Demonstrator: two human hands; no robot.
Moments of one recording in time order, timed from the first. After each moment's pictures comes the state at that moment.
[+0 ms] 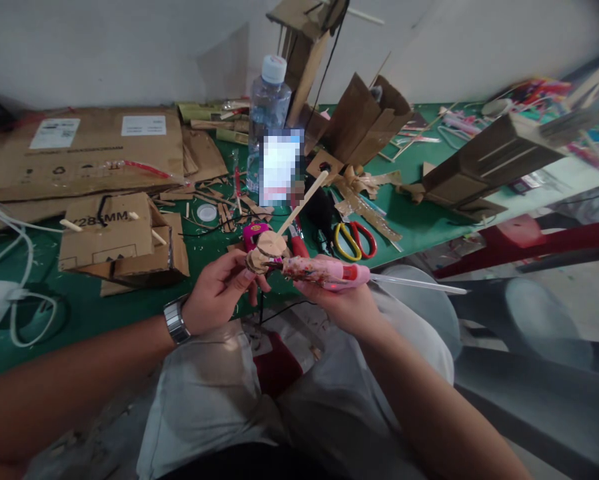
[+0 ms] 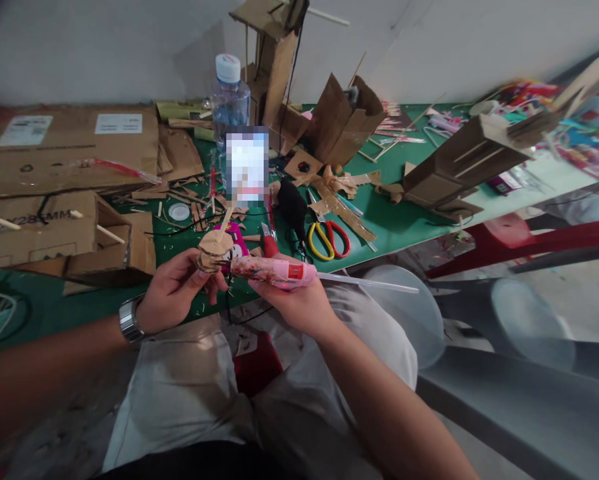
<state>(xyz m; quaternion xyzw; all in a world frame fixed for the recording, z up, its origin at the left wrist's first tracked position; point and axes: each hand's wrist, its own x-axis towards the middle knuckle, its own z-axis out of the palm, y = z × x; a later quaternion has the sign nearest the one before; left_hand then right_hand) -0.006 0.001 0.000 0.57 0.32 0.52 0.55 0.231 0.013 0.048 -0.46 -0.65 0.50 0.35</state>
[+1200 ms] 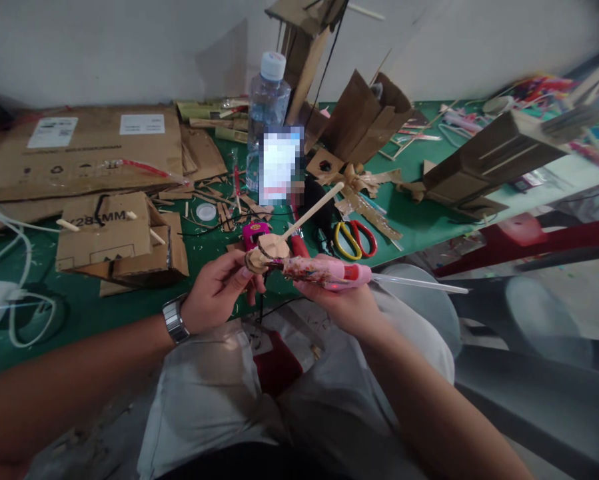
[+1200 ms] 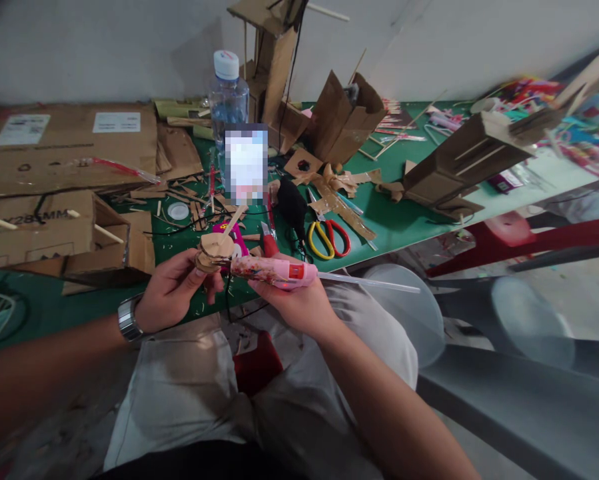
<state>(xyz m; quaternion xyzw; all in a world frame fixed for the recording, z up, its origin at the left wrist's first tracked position) -0.008 0.002 -0.001 0.58 0.32 0.51 0.55 0.231 0.012 0.050 -0.46 -0.65 0.49 0.35</state>
